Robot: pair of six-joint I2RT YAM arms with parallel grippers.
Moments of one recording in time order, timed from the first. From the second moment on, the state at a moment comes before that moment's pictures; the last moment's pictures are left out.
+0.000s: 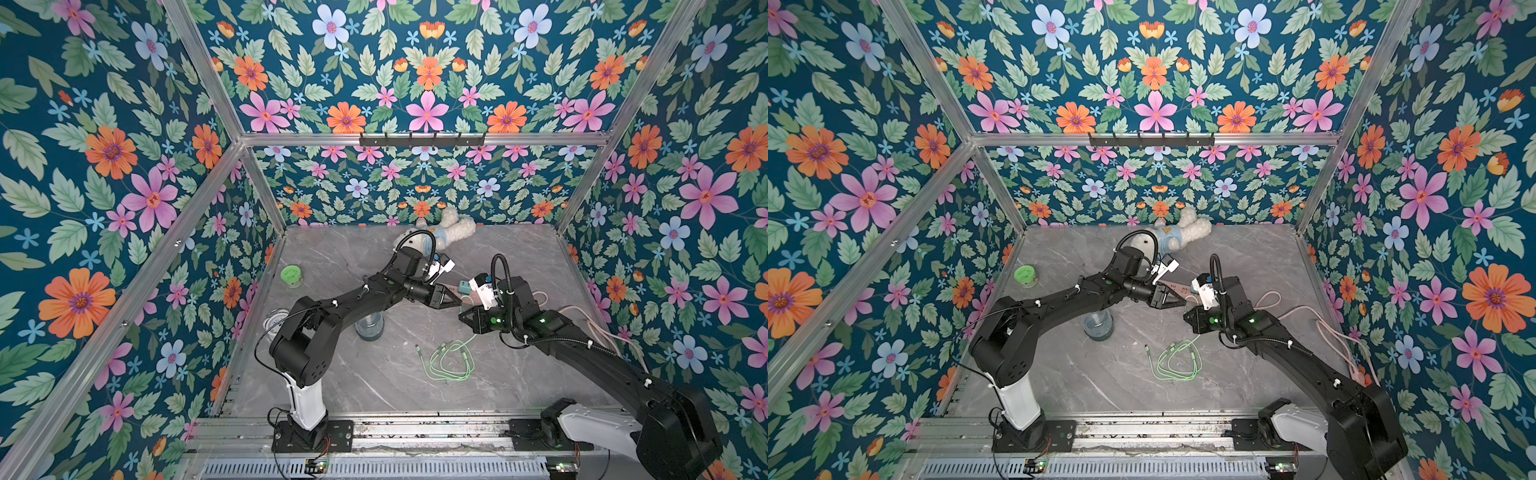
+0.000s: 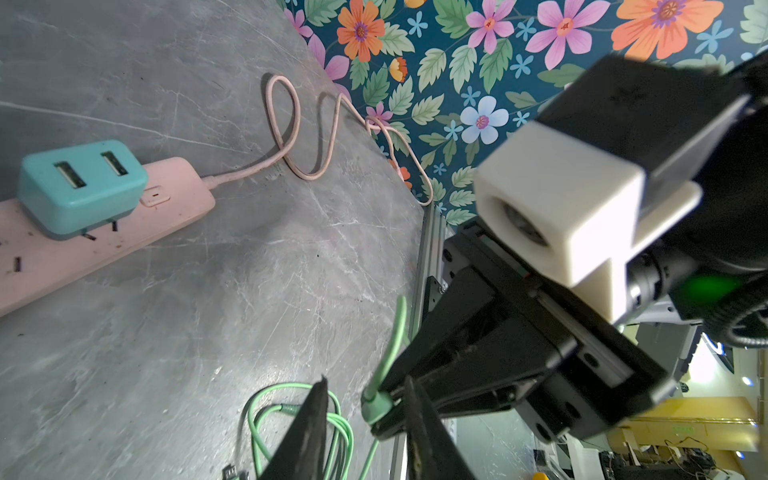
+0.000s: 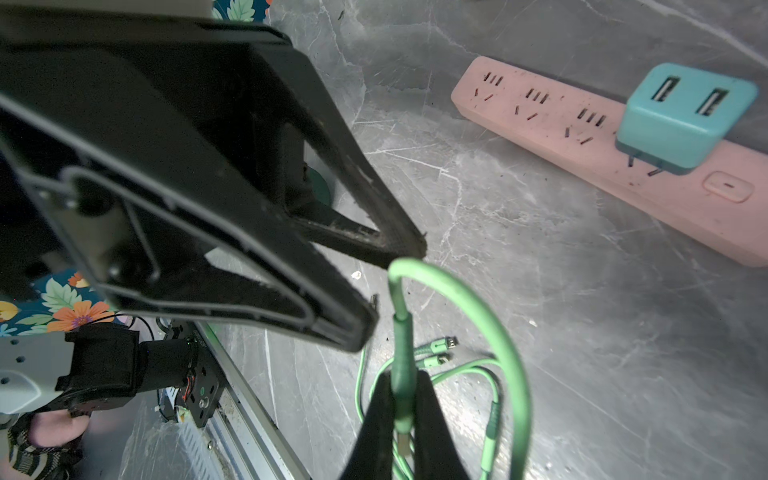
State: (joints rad) left arm -0.68 1.82 1.24 -0.04 0.94 -0.37; right arm 0.48 1.16 0.75 -0.33 -0.42 0.36
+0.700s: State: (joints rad) left arm -0.70 1.84 1.27 -0.07 0.96 -0.33; right arm 0.48 1.19 0.80 -0.36 -0.44 0.37
